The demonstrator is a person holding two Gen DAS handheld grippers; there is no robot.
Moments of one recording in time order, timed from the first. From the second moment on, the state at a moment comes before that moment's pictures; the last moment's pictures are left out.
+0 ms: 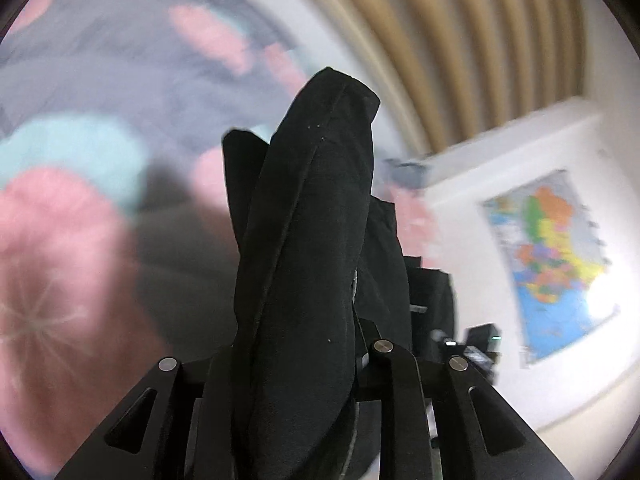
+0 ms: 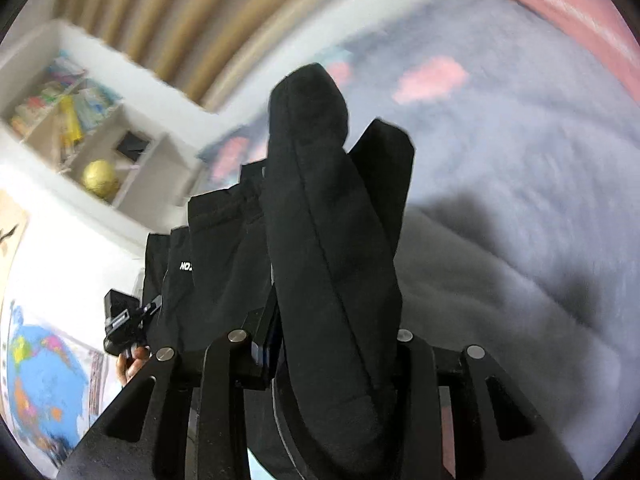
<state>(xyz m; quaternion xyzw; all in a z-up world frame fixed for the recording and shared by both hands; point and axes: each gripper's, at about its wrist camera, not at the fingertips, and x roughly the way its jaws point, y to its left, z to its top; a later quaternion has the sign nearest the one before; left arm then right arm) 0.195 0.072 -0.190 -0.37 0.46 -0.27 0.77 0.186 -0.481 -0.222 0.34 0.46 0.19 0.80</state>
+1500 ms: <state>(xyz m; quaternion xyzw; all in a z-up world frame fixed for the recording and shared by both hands) 0.062 -0.030 -0.051 -0.02 0.32 -0.13 0.94 0.031 -0.299 -0.108 0.08 0.37 -0.01 0.92</state>
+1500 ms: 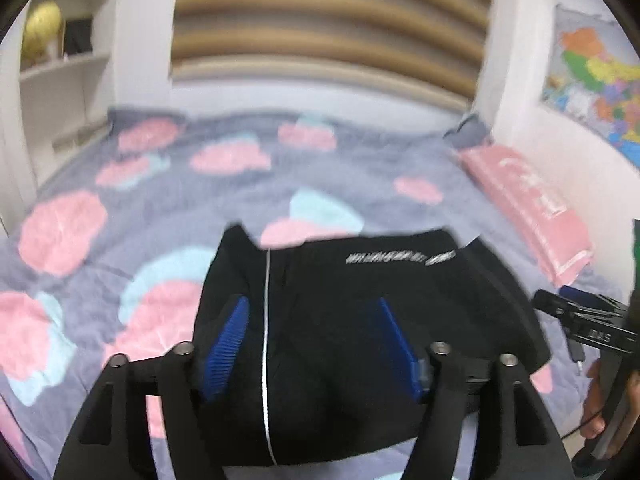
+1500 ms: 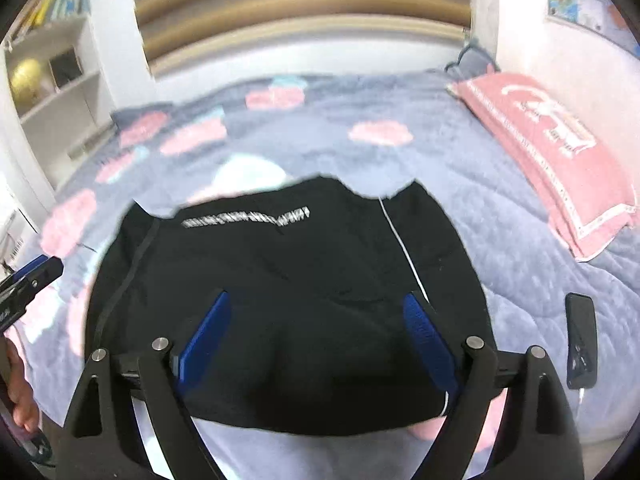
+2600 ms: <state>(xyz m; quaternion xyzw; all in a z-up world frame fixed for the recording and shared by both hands) -0.016 -0.033 -0.017 0.02 0.26 -0.04 0.96 -0.024 -0.235 -0.062 0.04 0.33 -0.01 0.94</state>
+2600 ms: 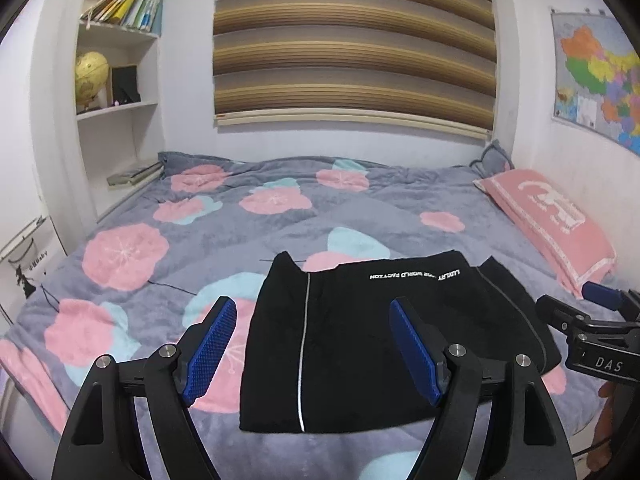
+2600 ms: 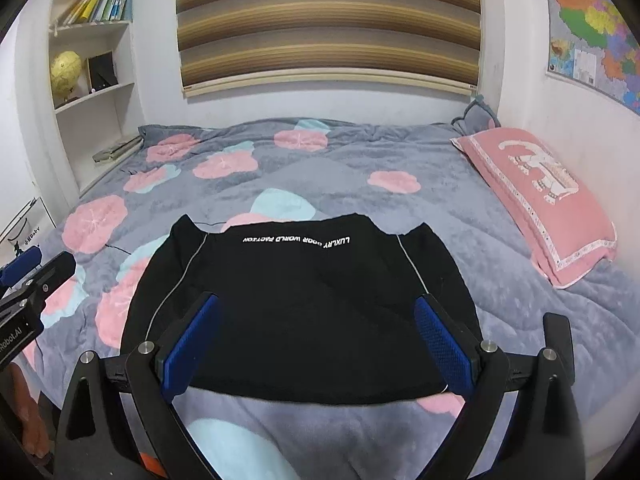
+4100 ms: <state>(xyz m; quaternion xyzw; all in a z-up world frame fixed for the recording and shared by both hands) -0.007 -0.060 -0.032 0.06 0.29 -0.05 0.95 -0.007 -0.242 -0.089 0.06 0.37 0.00 0.93</state>
